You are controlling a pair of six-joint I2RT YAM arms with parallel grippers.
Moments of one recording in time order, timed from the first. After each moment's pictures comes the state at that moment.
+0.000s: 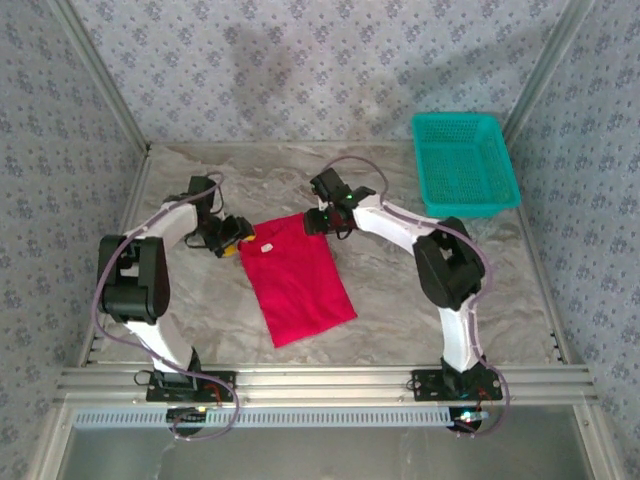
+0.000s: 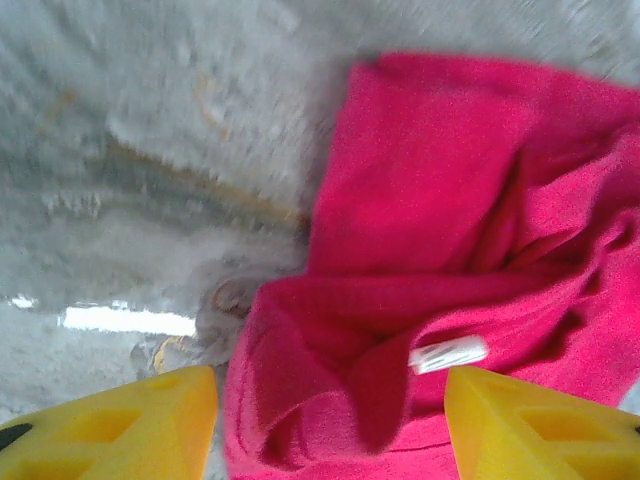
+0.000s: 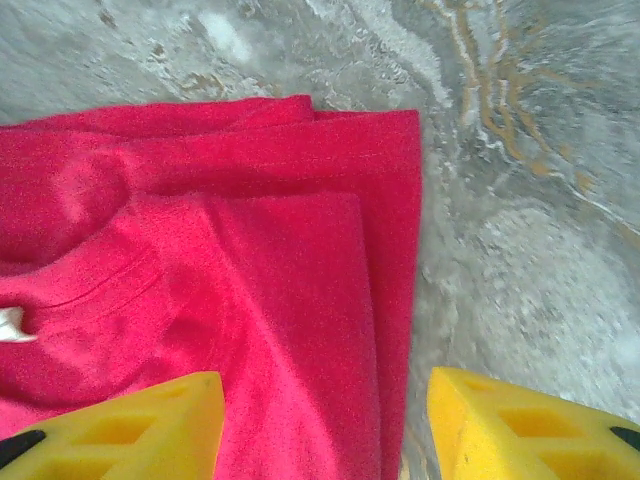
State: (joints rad) left arm -0.10 1.74 1.14 -0.71 0.40 -0.56; right arm 0.66 2.04 1.58 -0.57 -0.03 0.38
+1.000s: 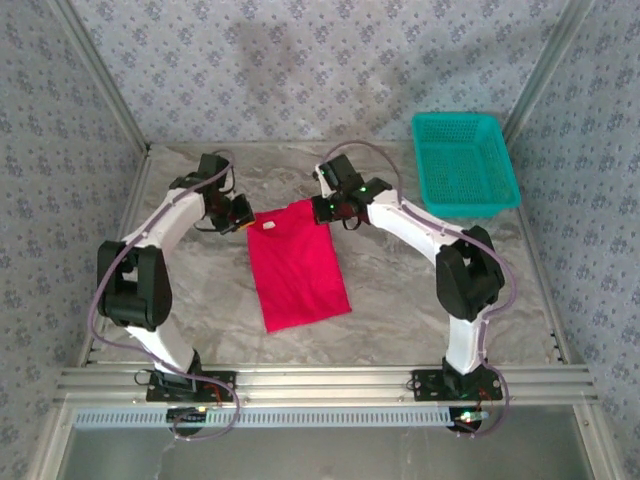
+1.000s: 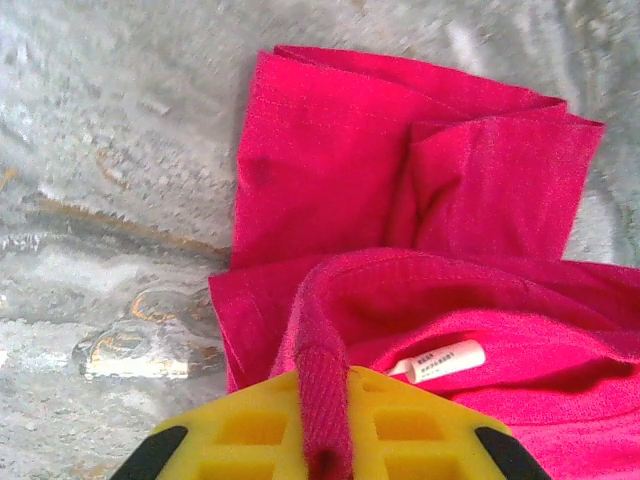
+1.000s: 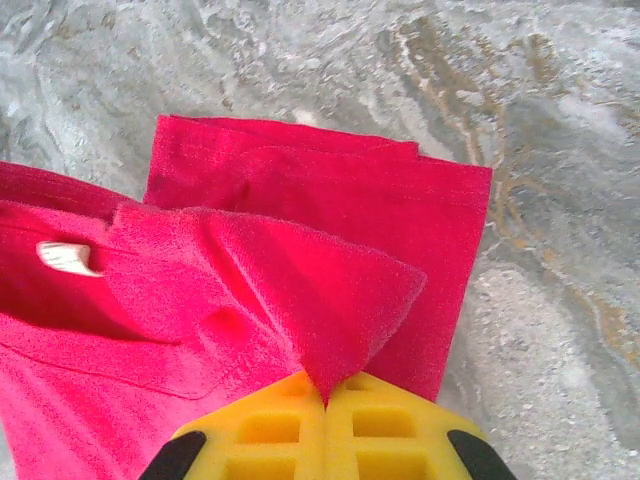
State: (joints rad) left arm -0.20 1.71 1.35 -0.79 0.27 -0.58; right arm 0.63 1.89 1.57 -0.56 -0.07 0.30
